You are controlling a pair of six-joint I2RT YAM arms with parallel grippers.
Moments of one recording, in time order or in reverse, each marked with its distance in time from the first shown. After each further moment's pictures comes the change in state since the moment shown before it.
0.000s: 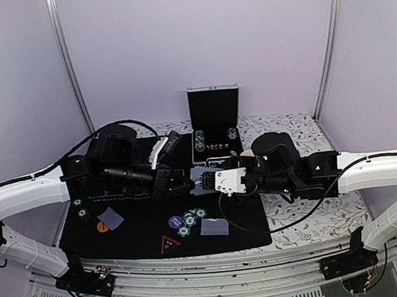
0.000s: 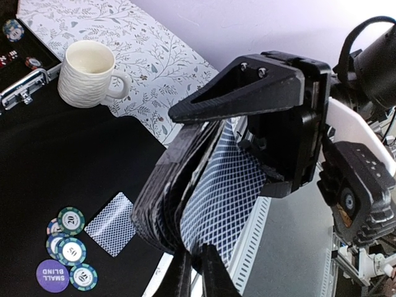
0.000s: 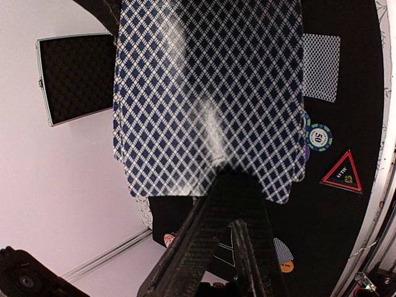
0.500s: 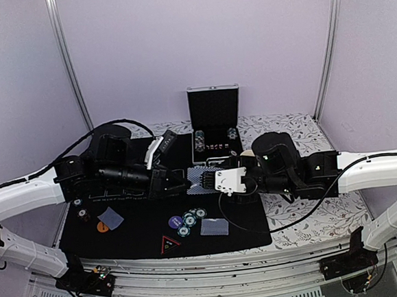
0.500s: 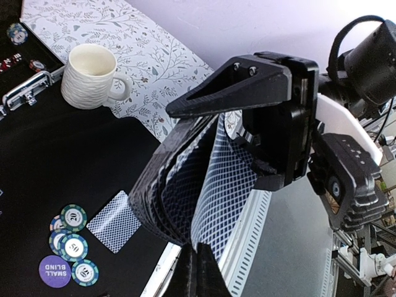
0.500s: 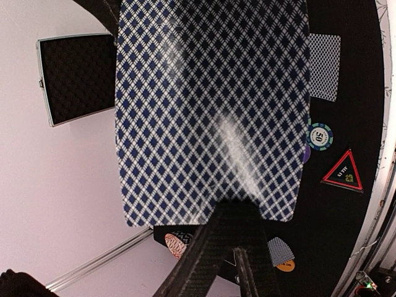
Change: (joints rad) left arm 0.002 -0.041 -0.008 -0.024 -0.012 0.004; right arm -0.002 -0.001 0.000 0.003 0.001 0.002
